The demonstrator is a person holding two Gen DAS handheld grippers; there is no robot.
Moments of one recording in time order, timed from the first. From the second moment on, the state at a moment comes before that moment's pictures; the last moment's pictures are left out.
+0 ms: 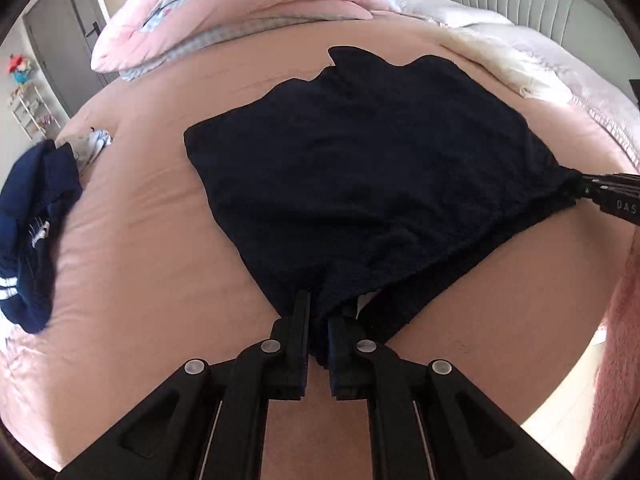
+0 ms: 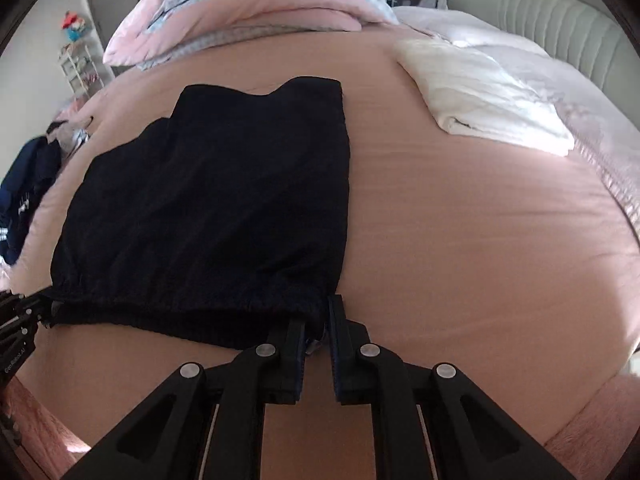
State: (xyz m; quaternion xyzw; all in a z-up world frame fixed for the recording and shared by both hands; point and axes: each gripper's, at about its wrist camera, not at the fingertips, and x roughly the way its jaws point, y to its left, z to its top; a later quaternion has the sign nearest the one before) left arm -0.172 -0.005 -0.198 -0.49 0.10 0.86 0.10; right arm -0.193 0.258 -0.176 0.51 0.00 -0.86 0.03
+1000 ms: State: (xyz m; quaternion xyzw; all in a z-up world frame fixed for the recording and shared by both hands) left arm -0.177 -0.038 -0.209 -0.51 0.00 0.86 0.07; right arm -0.200 0.275 -0.163 0.51 0.01 -0.86 0.10
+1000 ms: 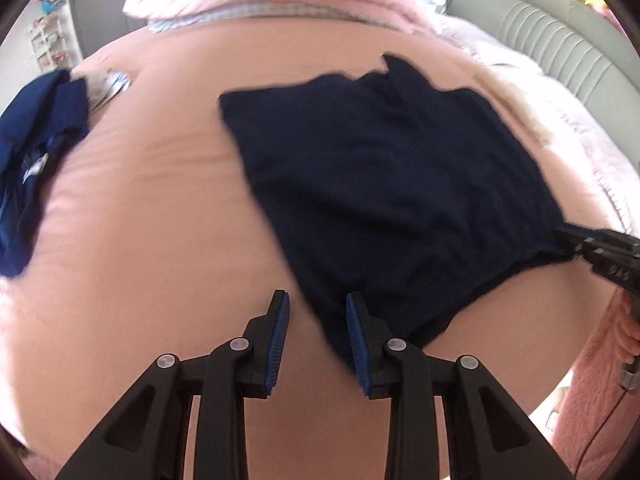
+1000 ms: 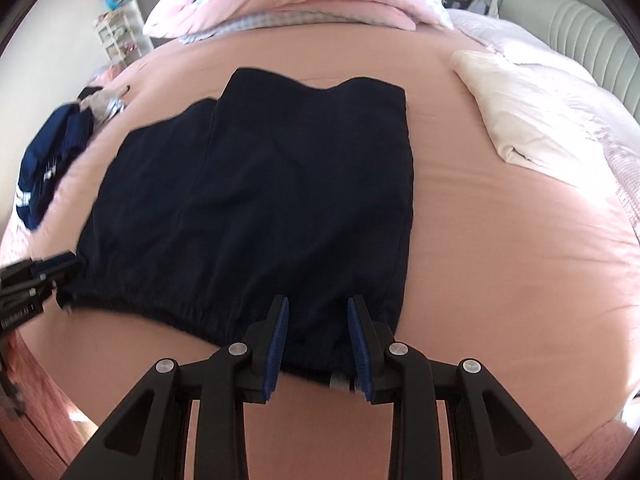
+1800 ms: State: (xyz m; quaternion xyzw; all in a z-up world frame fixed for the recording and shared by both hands) left arm -0.238 0.033 -0.193 -0.46 0.00 0.87 0.16; right arm -0.224 0.236 -0.132 0.47 0.03 -0.87 0.15
